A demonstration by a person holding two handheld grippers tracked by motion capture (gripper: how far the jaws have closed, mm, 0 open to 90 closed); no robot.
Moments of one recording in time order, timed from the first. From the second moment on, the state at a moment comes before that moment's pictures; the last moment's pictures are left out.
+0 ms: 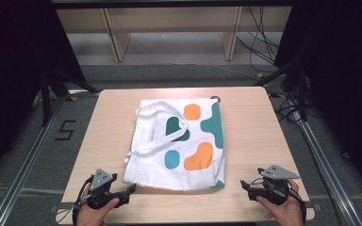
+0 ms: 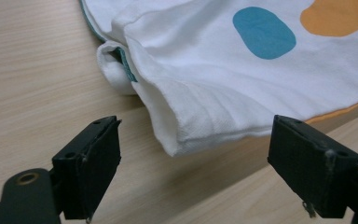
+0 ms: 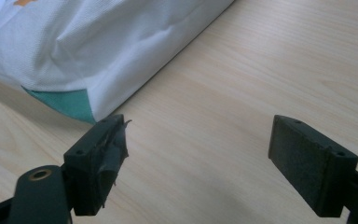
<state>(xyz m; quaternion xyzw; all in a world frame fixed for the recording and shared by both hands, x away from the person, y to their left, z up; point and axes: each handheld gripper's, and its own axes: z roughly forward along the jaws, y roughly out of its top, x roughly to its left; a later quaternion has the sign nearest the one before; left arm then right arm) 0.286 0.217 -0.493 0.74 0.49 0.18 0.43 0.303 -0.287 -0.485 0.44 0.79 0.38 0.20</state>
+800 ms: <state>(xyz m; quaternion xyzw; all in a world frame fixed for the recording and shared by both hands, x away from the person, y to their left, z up) 0.288 0.216 -0.493 0.74 0.49 0.19 0.42 0.304 -0.262 -0.482 0.40 0.81 0.38 0.20</state>
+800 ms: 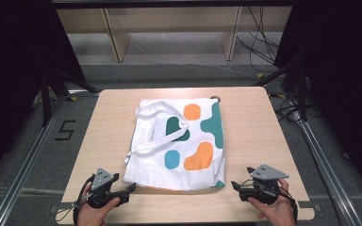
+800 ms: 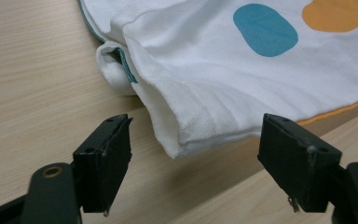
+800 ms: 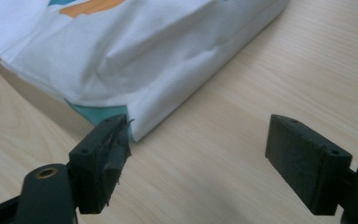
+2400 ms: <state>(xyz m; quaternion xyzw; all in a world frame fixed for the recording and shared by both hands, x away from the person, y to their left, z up) 0.285 0.177 -0.496 0.80 0.39 0.15 0.42 0.336 -0.216 -0.485 0.29 0.87 0.36 0.18</state>
